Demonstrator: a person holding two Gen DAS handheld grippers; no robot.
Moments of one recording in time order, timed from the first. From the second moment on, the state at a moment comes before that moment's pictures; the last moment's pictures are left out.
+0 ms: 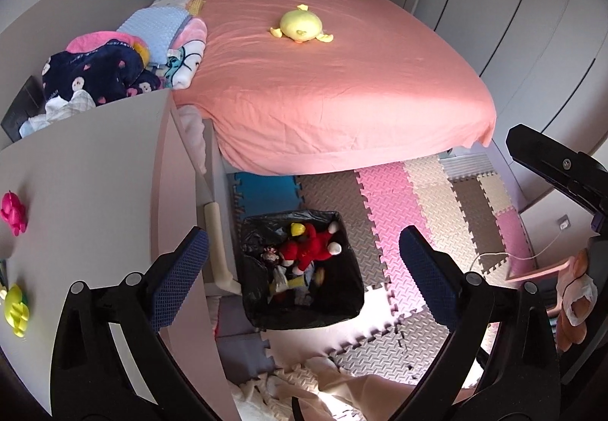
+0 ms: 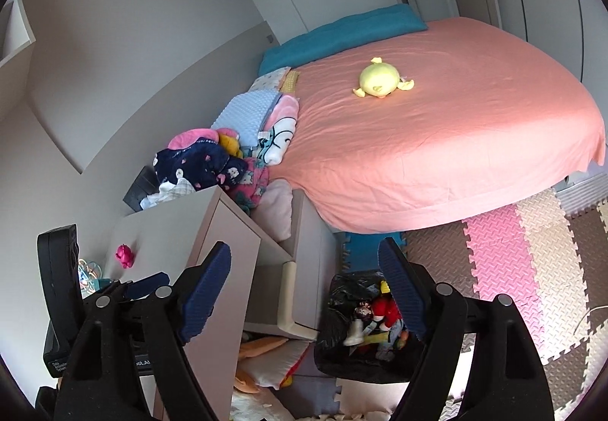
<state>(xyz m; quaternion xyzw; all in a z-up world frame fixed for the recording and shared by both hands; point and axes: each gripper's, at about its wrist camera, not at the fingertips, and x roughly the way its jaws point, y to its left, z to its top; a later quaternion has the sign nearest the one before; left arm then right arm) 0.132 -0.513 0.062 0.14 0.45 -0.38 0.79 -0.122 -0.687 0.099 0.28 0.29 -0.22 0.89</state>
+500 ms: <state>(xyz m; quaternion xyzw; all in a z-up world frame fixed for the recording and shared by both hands) 0.135 -0.479 0.055 0.12 0.46 -0.35 0.81 -0.093 -0.656 0.092 0.26 0.33 -0.17 0.89</state>
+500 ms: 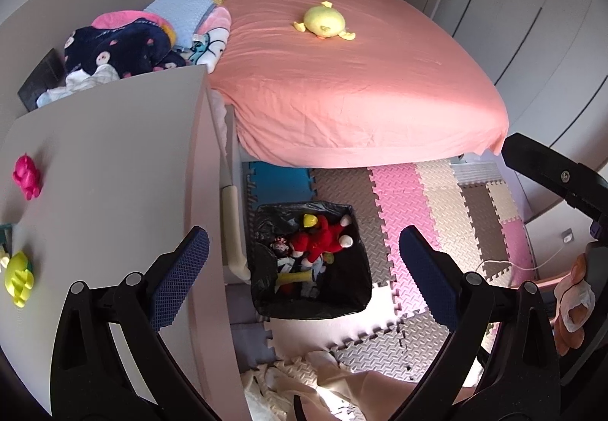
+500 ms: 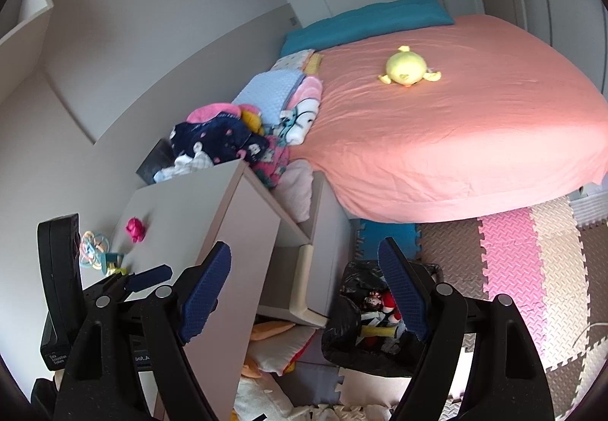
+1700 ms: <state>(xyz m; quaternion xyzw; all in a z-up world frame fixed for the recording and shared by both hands) 0.202 -0.258 0.040 -0.04 0.47 -0.07 0.88 0.055 -0.522 0.076 0.18 0.41 0.03 0.90</state>
